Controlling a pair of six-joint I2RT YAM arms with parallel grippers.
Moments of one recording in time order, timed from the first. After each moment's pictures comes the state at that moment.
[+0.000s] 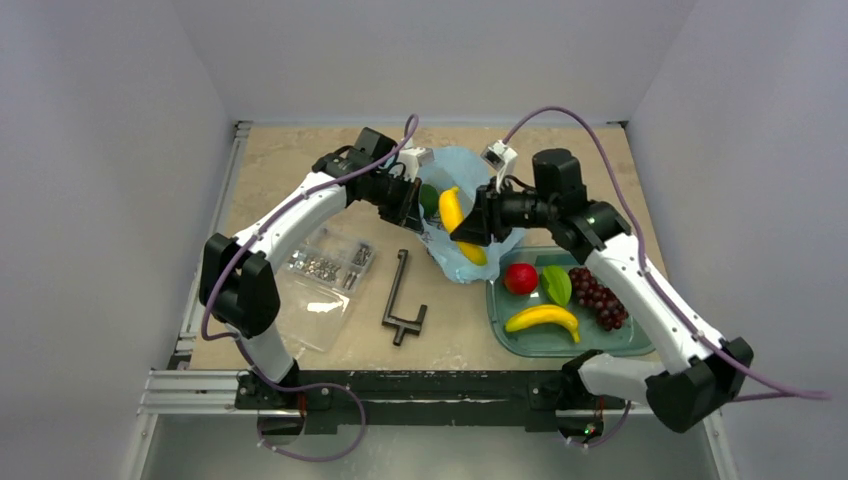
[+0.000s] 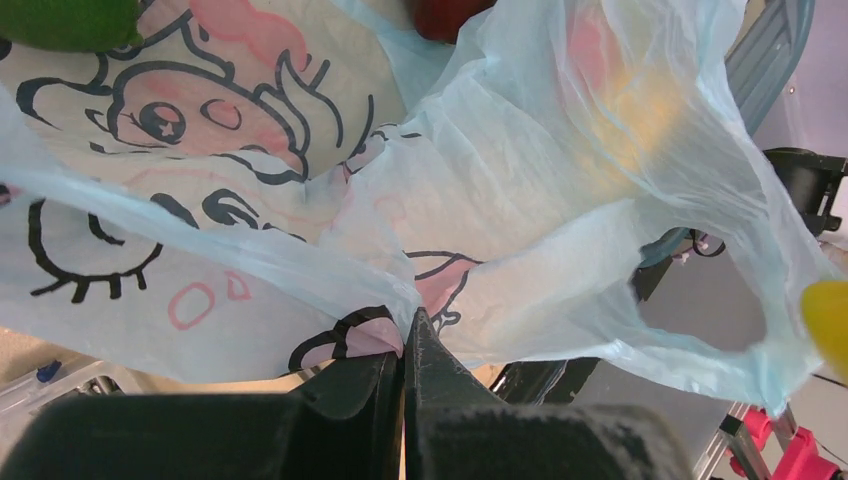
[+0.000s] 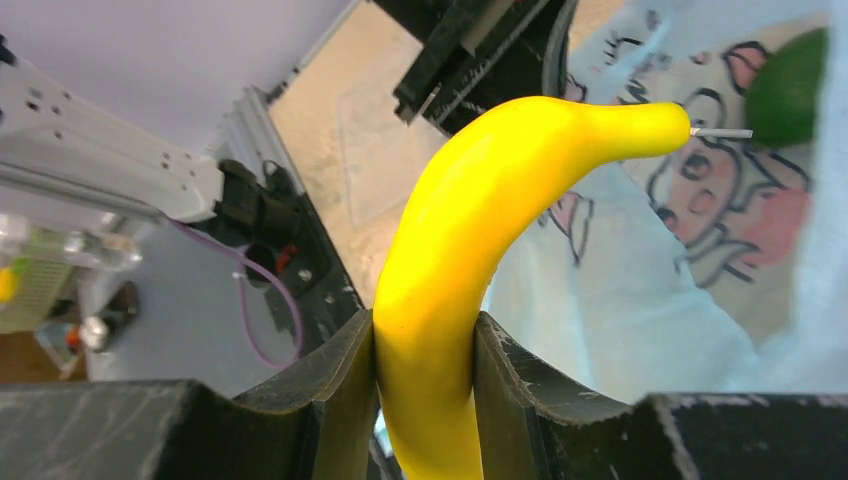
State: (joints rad) left arm -0.51 1.73 1.53 -0.77 0.57 -0.12; right arm 0.47 1.24 1.23 -0.51 -0.70 0.25
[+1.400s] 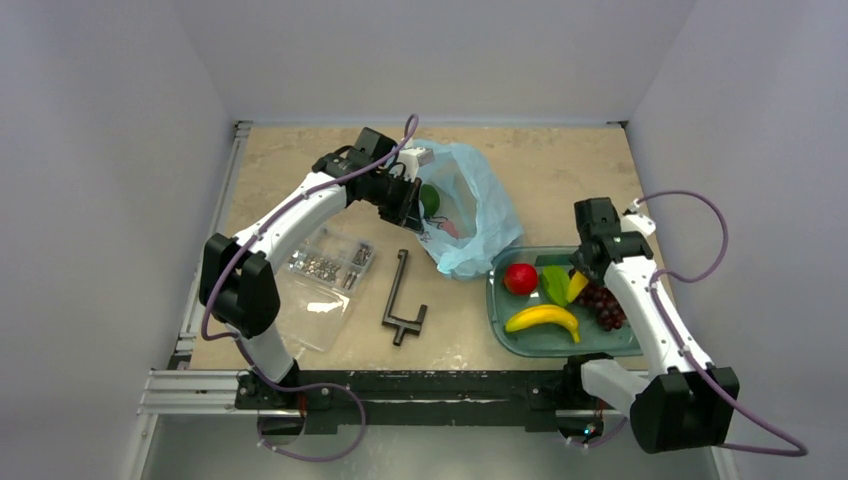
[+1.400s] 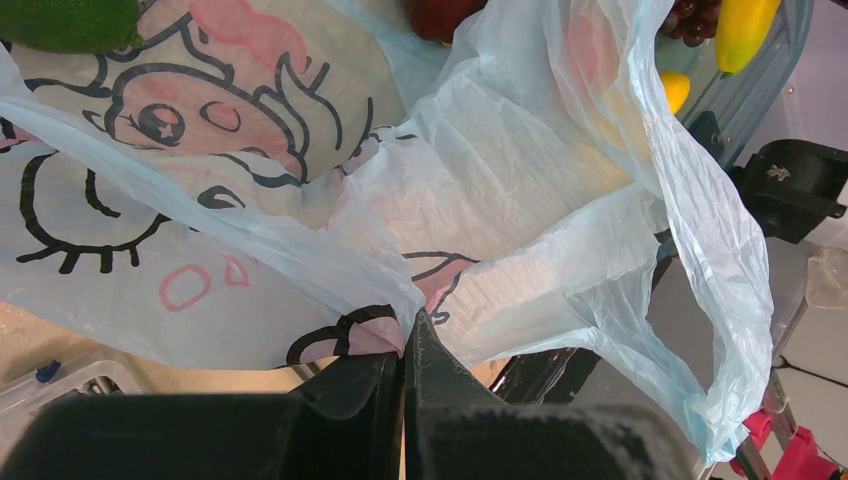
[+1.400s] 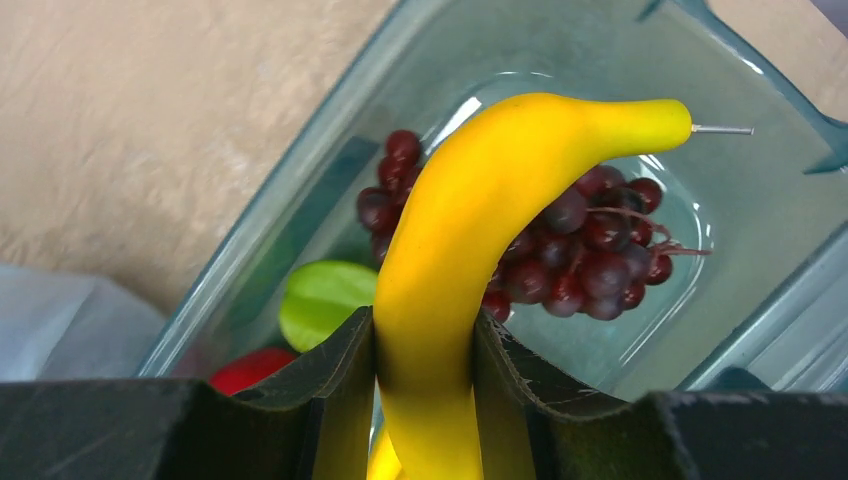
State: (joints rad) left arm -0.51 1.73 1.53 -0.77 0.57 -0.12; right arm 0.13 1.09 0.92 -0.95 0.53 0.88
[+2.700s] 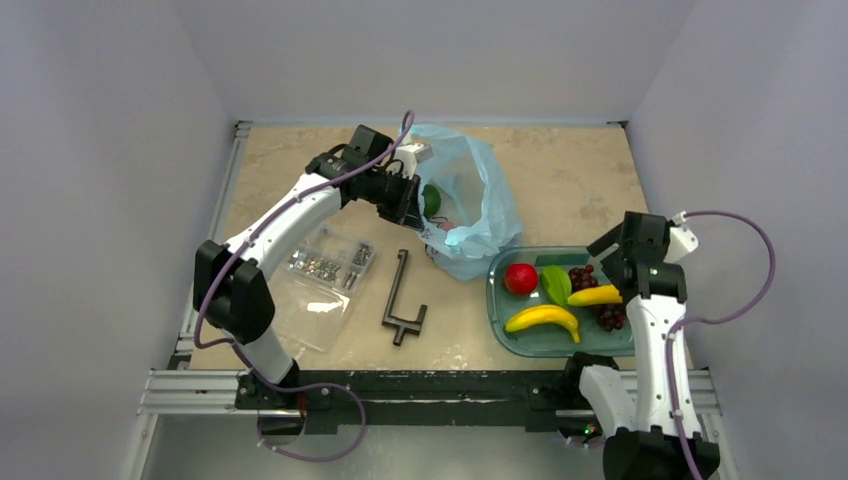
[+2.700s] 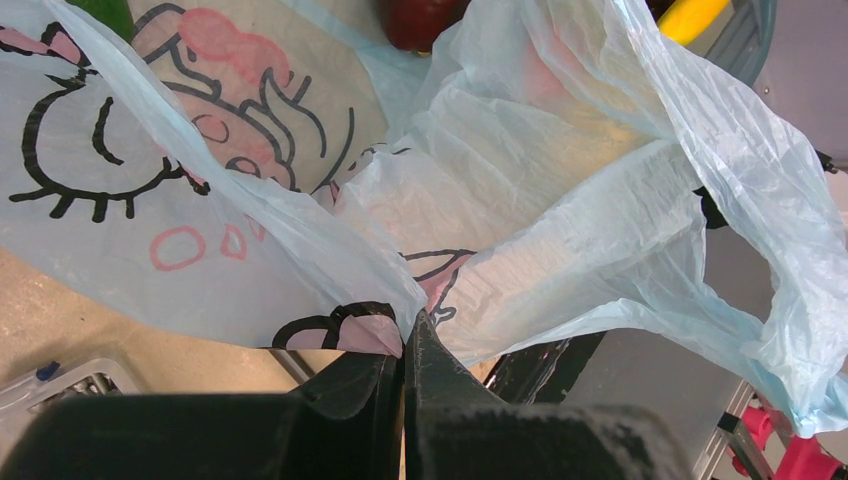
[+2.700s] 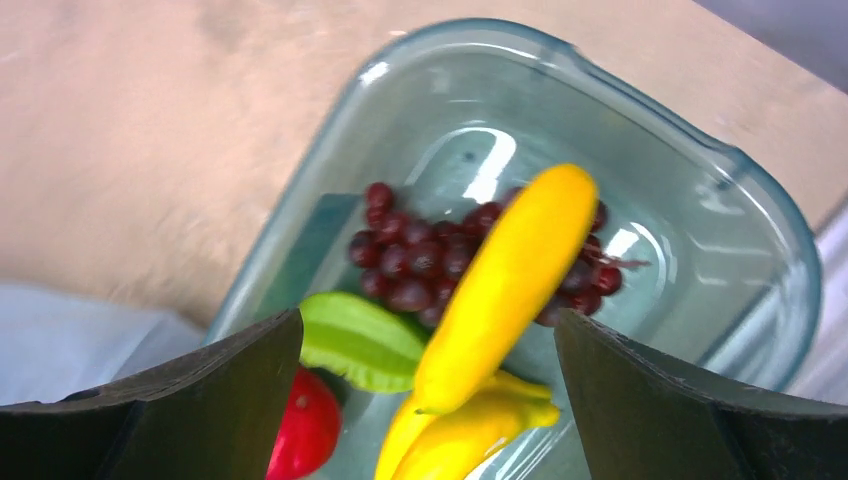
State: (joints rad) left arm -0.51 1.69 1.53 -0.77 0.59 -0.12; right arm -0.17 0.87 0.88 -0.97 0.43 0.82
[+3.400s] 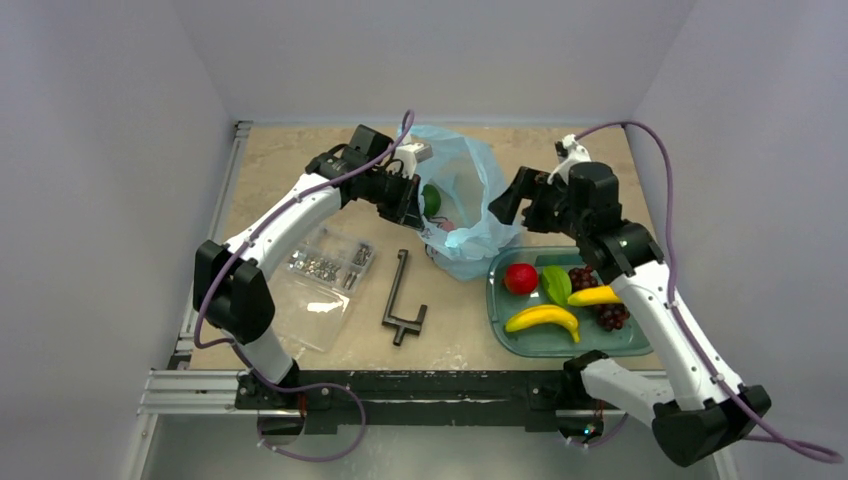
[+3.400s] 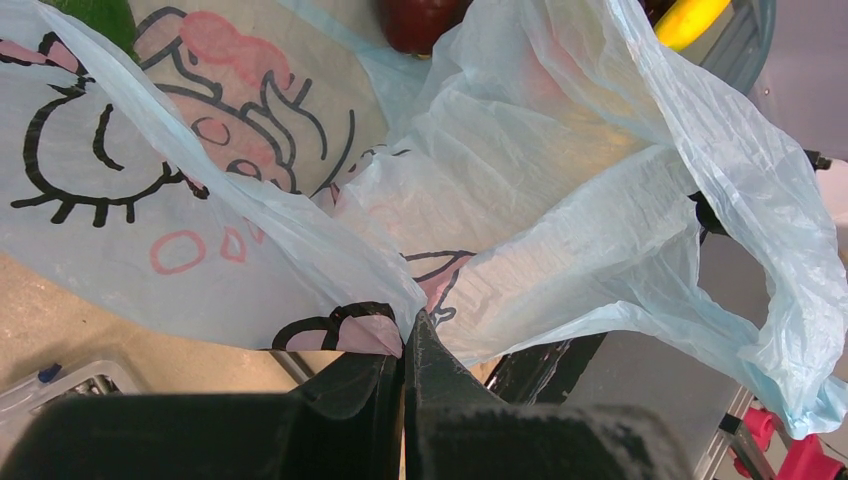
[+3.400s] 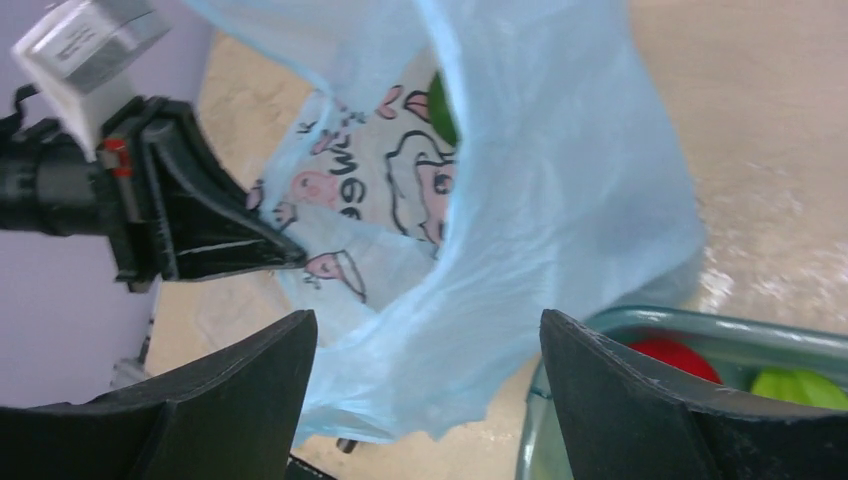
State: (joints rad) left arm -0.51 1.69 1.53 -0.77 0.59 -0.12; right arm 0.33 1.01 1.14 -0.62 -0.12 0.52
